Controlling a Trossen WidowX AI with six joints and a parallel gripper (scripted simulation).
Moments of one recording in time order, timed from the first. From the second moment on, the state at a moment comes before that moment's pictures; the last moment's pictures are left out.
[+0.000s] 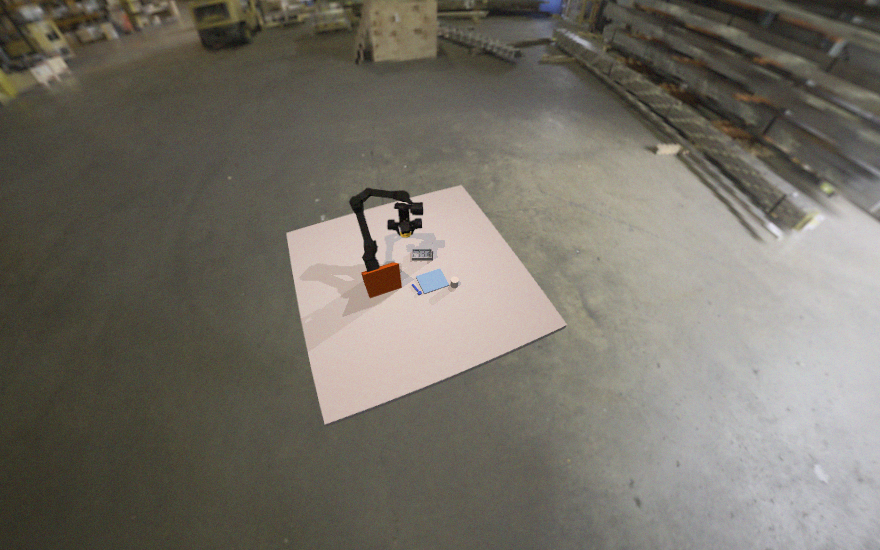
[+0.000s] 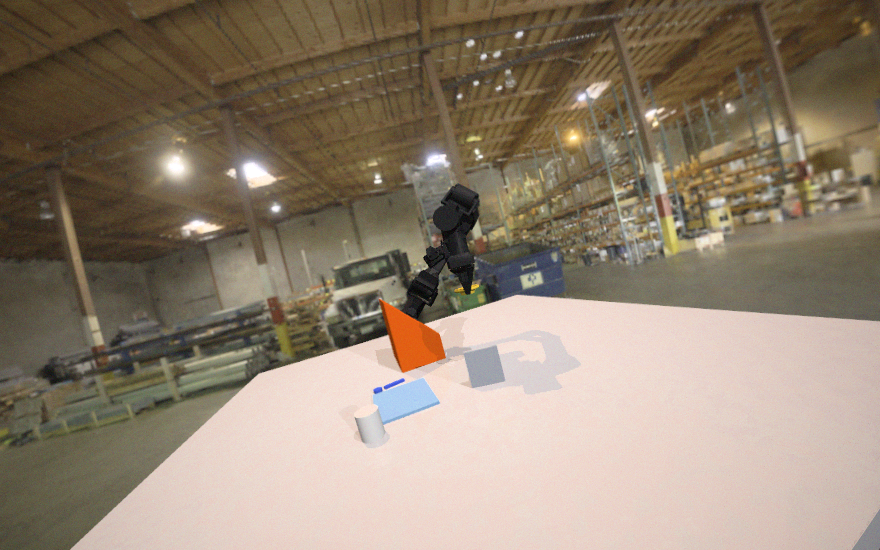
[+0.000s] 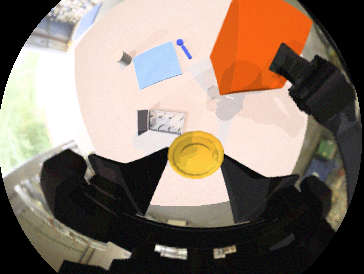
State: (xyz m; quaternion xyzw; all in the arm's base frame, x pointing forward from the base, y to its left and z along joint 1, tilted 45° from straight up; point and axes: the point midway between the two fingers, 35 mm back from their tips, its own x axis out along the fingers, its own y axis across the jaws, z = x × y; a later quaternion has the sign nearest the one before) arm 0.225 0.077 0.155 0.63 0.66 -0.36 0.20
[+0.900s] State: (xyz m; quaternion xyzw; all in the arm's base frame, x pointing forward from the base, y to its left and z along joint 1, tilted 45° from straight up) arm 0.215 0.091 0.080 0.50 0.64 -0.39 0.43
